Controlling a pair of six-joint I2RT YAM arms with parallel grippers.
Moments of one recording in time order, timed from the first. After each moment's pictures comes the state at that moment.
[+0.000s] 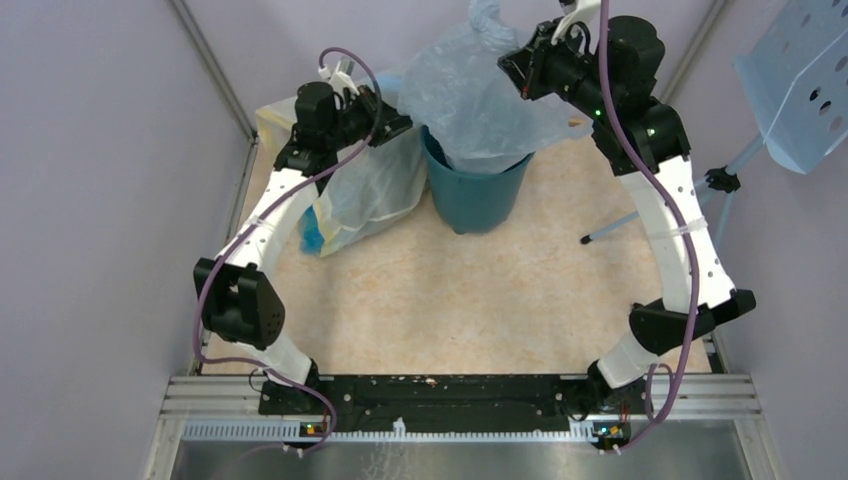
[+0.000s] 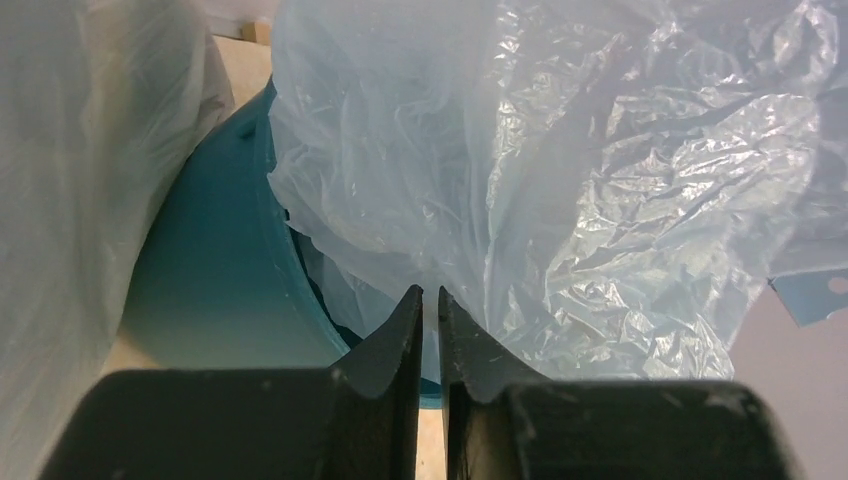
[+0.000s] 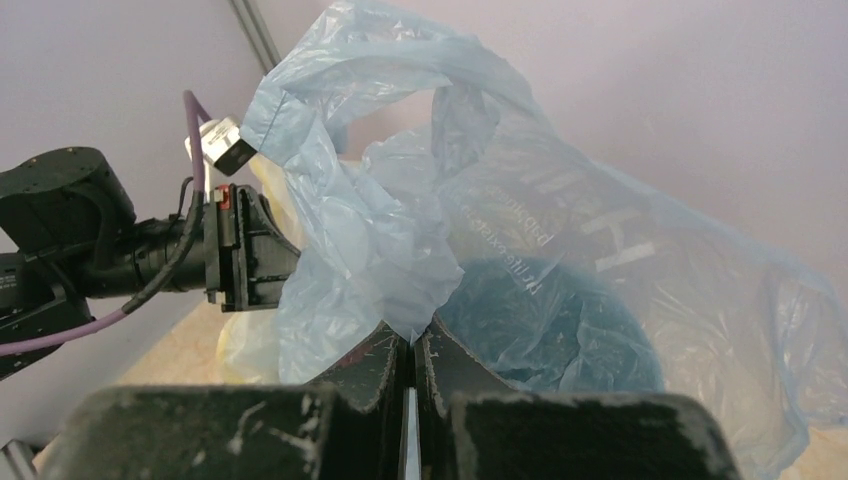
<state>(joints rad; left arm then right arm) -0.25 1.64 1.57 -0.07 0.56 -0.89 0.44 1.60 2.18 -0.58 -0.21 0.14</state>
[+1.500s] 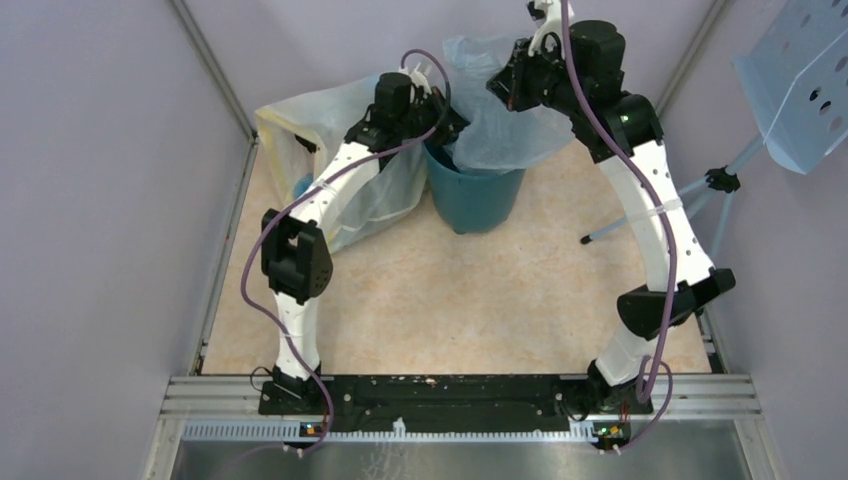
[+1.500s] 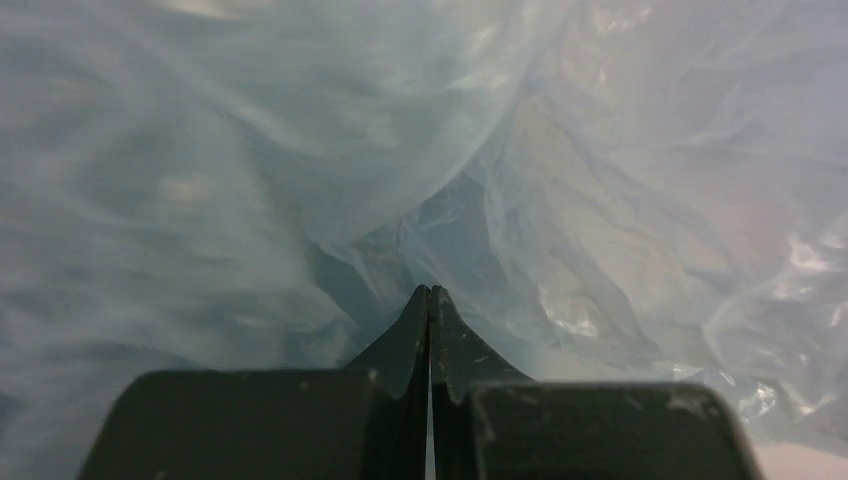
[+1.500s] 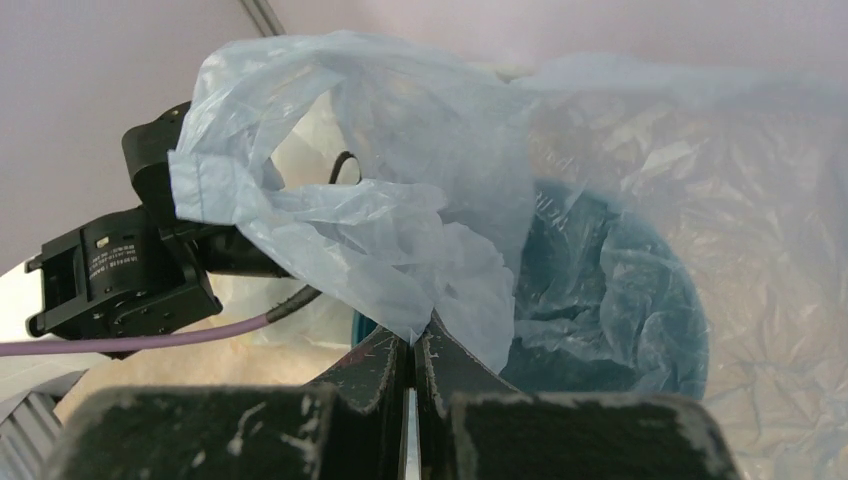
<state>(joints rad) -0.43 2.02 1.95 -0.16 0.56 -0.94 0.44 1.68 2.21 -0.69 -0.21 0.17</state>
